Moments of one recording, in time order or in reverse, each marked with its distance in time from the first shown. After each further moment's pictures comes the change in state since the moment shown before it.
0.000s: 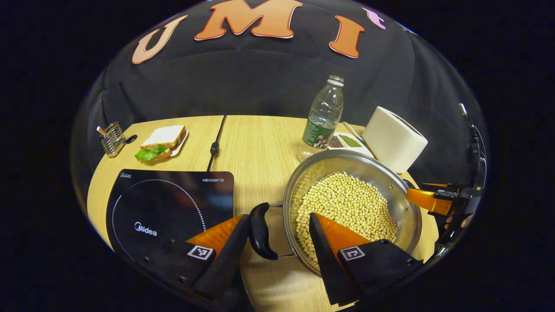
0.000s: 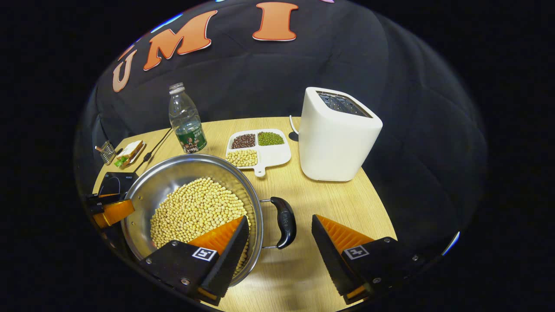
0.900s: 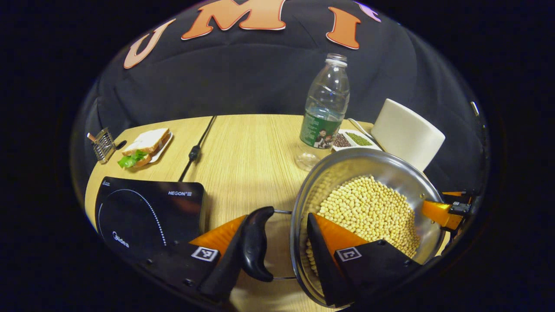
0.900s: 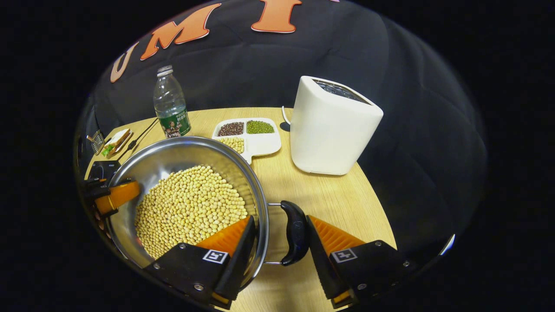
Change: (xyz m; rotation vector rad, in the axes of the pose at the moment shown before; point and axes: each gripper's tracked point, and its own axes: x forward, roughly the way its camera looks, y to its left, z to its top) left arm 0.065 -0.014 0.008 0.024 -0.027 0.059; right arm 0.021 -0.014 -0.018 -0.024 0.028 -0.055
